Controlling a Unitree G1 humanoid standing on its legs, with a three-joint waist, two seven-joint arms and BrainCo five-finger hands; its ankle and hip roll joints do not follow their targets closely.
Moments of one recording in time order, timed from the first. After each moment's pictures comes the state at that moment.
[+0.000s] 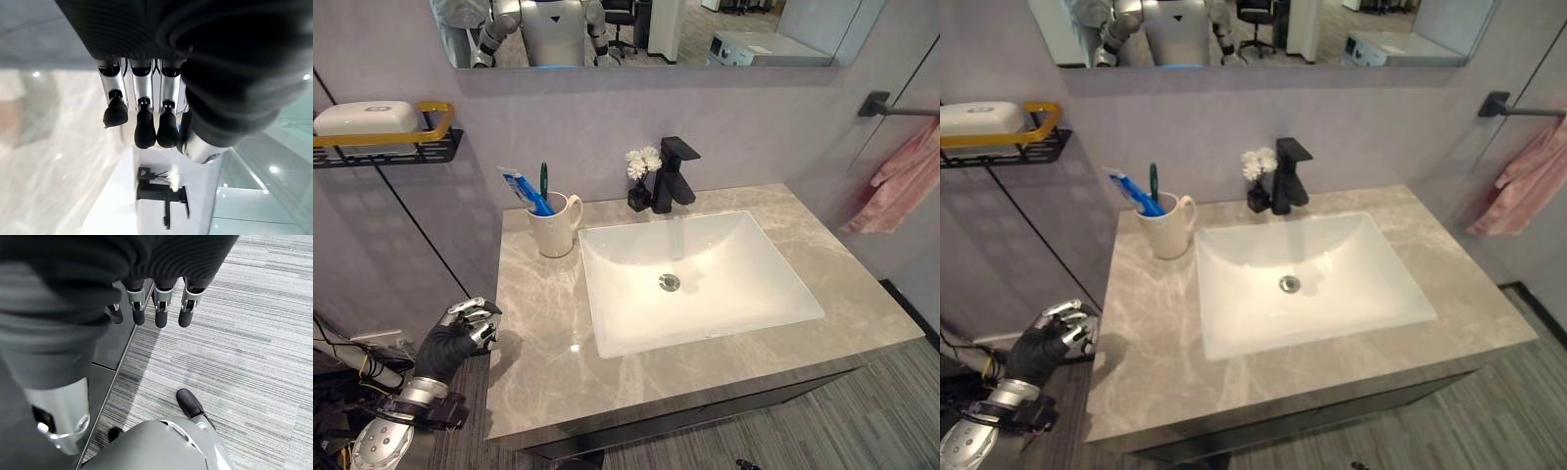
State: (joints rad) left arm 0.48 0.65 0.08 -0.29 -0.71 -0.12 -0.16; right arm 0.13 -0.30 0.34 1.11 -0.17 -0.13 -0.04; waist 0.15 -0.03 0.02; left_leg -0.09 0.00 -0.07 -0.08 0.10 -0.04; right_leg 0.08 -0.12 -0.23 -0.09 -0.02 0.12
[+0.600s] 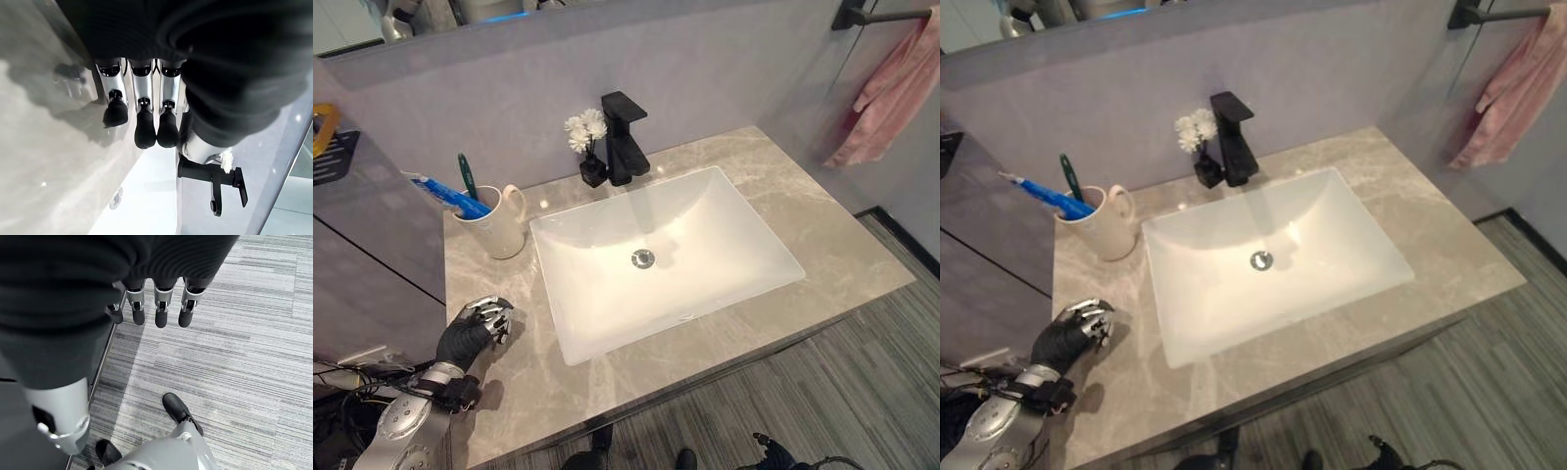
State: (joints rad) left arm 0.34 0.68 0.02 -0.15 -0.77 -0.09 -0.12; right arm 0.09 -0.41 0.33 1.06 -0.17 -0.13 -0.04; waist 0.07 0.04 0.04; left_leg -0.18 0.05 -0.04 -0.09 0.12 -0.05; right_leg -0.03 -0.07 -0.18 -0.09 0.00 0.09
